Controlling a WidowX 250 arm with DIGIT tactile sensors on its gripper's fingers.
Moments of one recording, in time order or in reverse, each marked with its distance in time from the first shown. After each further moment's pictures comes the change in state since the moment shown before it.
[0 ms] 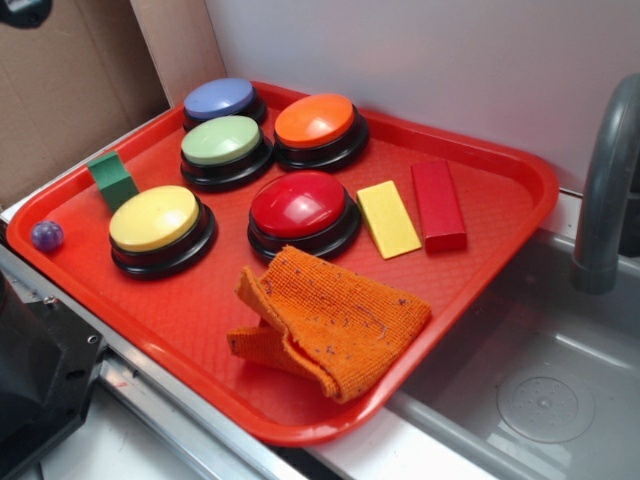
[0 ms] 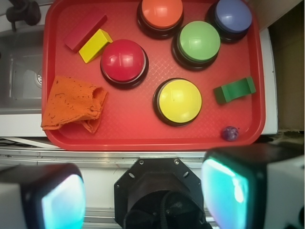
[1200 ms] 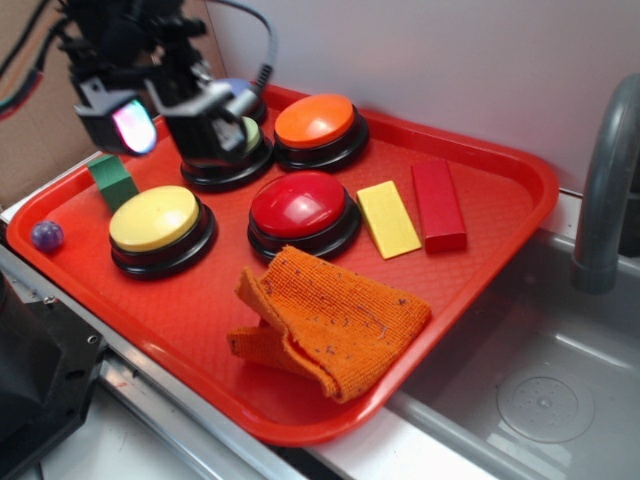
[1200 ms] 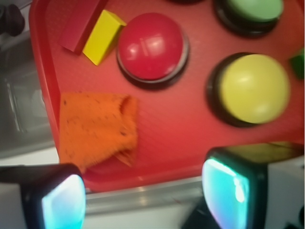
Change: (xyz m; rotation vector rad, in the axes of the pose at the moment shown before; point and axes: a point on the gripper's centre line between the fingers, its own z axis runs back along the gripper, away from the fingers) arm 0.040 -0.058 -0.114 -0.163 0.074 0.247
